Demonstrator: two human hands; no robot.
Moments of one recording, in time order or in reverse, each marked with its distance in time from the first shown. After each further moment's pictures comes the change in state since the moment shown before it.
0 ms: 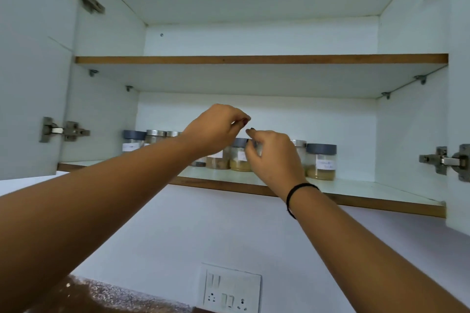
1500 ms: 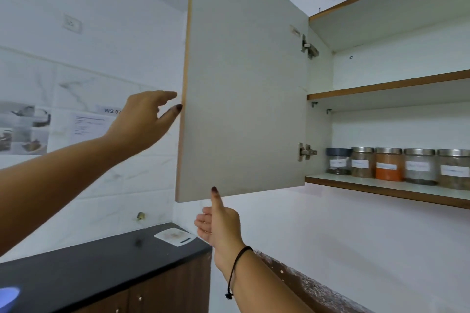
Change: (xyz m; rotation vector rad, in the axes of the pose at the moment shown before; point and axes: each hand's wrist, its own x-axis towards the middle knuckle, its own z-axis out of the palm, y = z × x) left_hand -0.339 -0.173 -0.483 0.529 0.267 -0.624; right_hand -0.126 -0.554 0.217 1.527 -0.781 0.856
